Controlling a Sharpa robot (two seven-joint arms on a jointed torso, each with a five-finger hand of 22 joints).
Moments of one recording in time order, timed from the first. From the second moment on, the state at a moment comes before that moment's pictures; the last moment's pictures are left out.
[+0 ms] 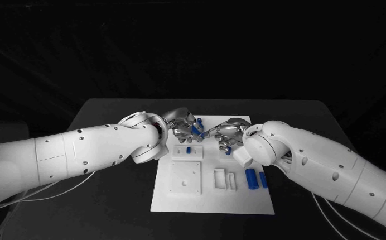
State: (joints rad) left arm 1.28 -0.73 -0.15 1.49 -1.02 -0.29 -0.16; left_hand 1.30 -0.06 0.20 -0.10 0.10 1.01 0.10 0.07 0.06 1.40 -0.04 0.62 0.33 1.29 -0.09 1.14 0.51 0.02 1.26 -0.11 0.35 1.31; right arm 1.01 -0.53 0.24 1.34 -0.58 -0.22 -0.43; right_hand 1.19 0.00 0.45 -0.25 0.32 1.24 0.06 0.06 0.07 1.19 -0.03 1.08 1.05 1.45 -0.08 0.95 1.02 0.07 1.47 -0.11 0.73 1.31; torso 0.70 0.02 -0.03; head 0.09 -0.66
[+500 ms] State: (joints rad) left arm 1.28 -0.78 -0.15 1.47 -0.94 -0.29 -0.13; left_hand 1.33 -0.08 0.02 0.05 0.15 1.01 0.10 0.07 0.06 1.40 -0.03 0.62 0.31 1.28 -0.09 1.14 0.51 0.02 1.27 -0.11 0.31 1.31; right arm 1.01 -0.56 0.24 1.35 -0.58 -0.22 -0.41; right_hand 1.19 0.00 0.45 -0.25 0.32 1.24 0.06 0.06 0.07 1.19 -0.03 1.08 1.05 1.45 -0.08 0.95 1.02 0.07 1.47 -0.11 0.73 1.31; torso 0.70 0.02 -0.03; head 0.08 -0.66
